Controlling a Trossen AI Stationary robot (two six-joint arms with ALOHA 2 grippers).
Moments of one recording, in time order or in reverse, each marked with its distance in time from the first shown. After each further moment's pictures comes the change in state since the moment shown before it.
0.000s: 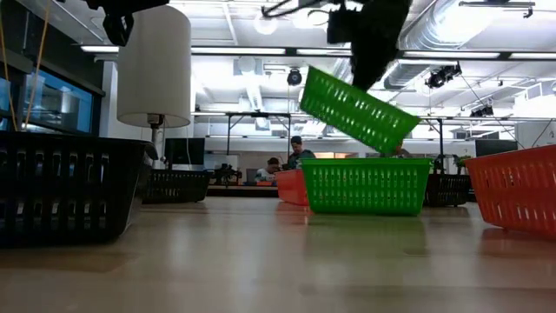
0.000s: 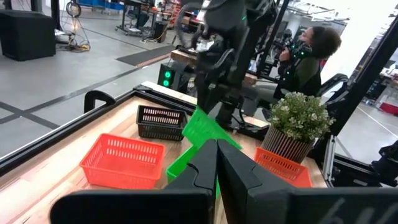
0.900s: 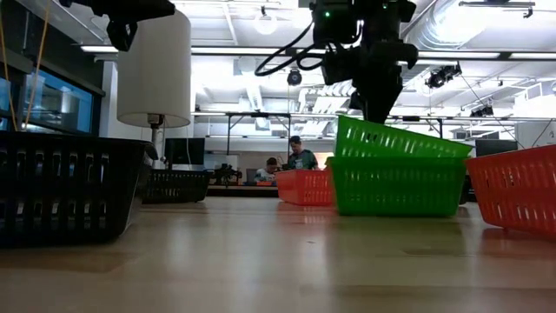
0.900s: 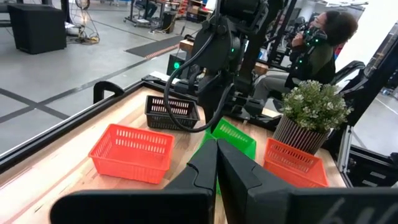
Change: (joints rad) left arm 0.000 0.056 0.000 -0.001 -0.027 0.000; right arm -0.005 0.163 0.001 -0.109 -0.067 -0.112
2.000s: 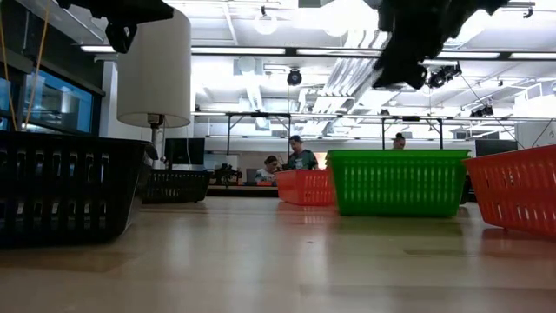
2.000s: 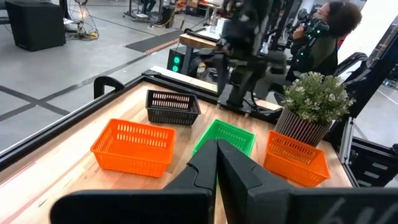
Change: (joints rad) left arm 0.000 -0.003 0.000 -0.030 0.008 0.008; right arm 0.059 -0.632 -0.525 0.630 0.039 0.424
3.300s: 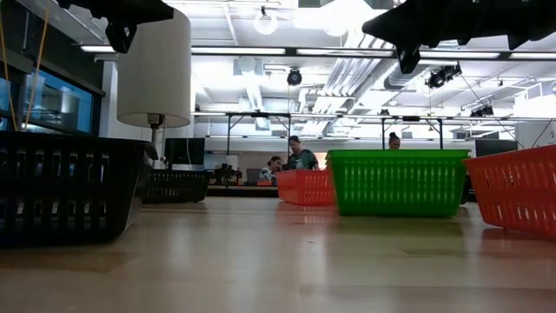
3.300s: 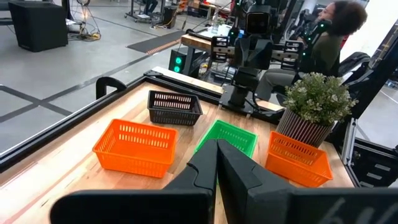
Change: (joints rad) left arm 0.000 0.000 0.000 0.000 -0.008 0.001; right arm 0.101 -0.176 -0.387 0.864 0.133 -0.122
